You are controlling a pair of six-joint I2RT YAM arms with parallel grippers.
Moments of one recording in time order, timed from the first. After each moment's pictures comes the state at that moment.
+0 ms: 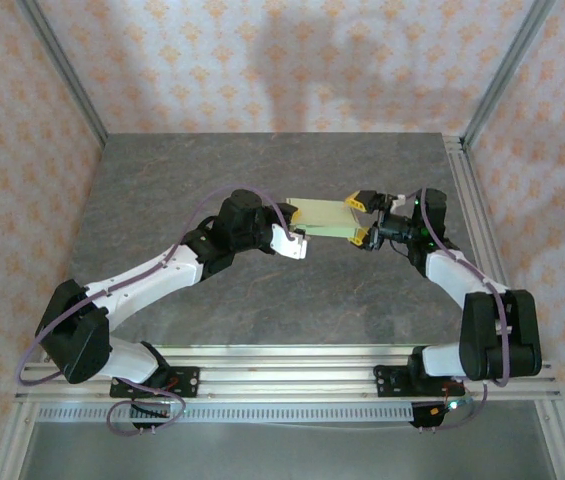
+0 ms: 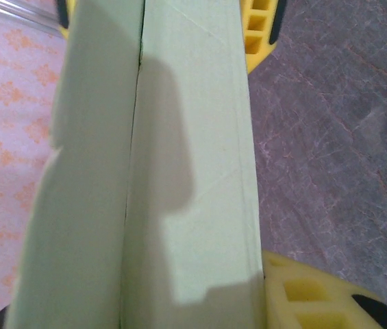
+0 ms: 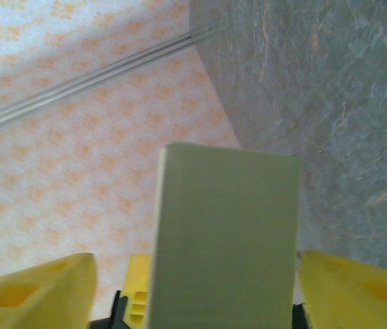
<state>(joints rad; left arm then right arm) -0.67 1.40 1.00 -0.05 0.18 1.22 0.04 1.34 0.67 0.30 -1.04 1.54</state>
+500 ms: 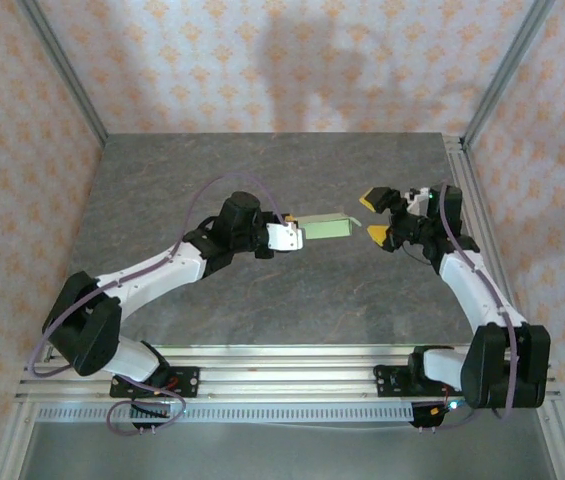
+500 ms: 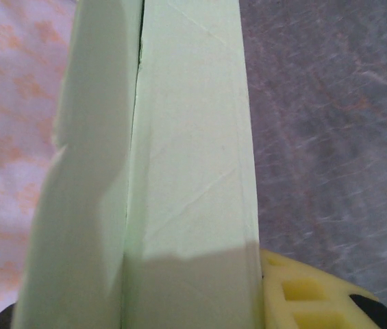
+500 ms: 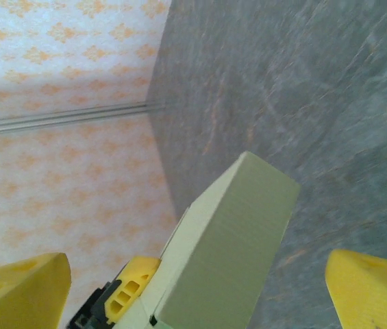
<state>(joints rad) -0.62 1.46 0.95 -0.06 0.29 0.87 -0.02 1.19 0.78 -0.20 -0.79 1.06</state>
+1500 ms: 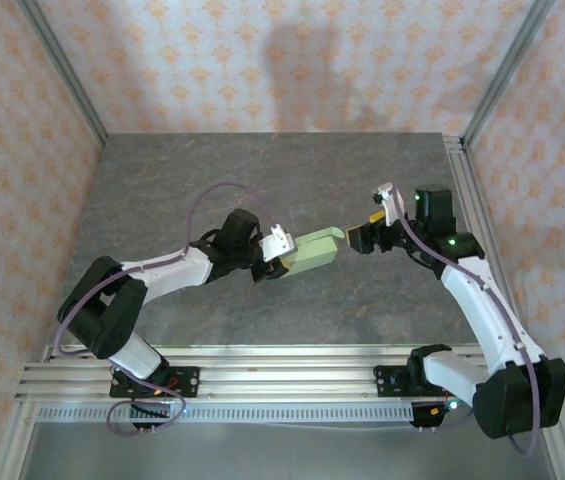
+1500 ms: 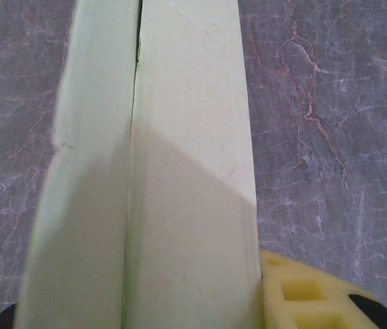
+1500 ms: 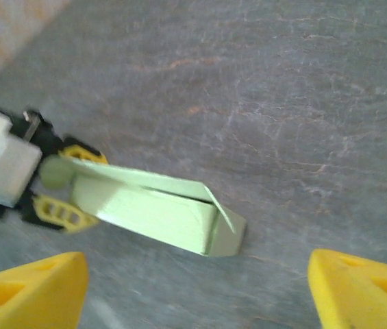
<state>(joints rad) -0.57 1.57 0.82 -0.03 0.44 0.47 0.16 1.09 0.94 -0.59 -0.57 -0.17</state>
